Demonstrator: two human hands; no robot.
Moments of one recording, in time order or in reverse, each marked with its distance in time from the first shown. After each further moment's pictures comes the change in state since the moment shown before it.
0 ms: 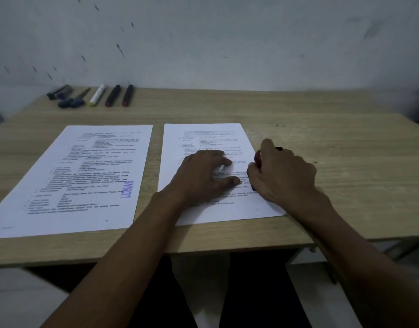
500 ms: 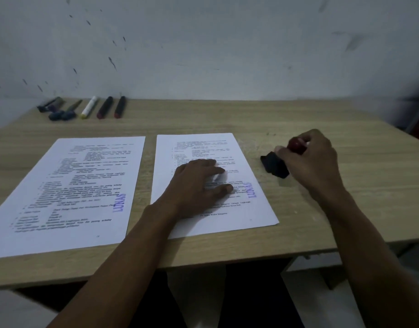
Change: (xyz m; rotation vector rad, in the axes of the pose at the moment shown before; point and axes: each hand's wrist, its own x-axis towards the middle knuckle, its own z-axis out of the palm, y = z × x) left_hand 0.003 -0.001 -0.001 0.001 -0.004 0.014; right_hand 0.029 0.057 -0.015 0.635 0.238 0.339
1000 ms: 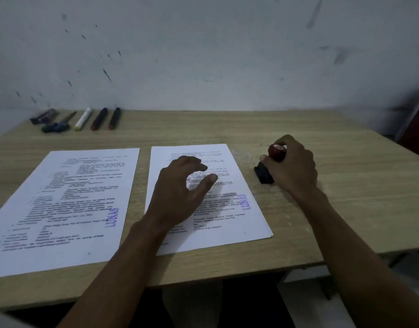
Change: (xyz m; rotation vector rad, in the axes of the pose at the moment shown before) left_hand 0.000 0.001 -0.011 -0.220 0.383 0.046; right_hand 0.026 0.006 0.022 -0.180 0.005 -0.070
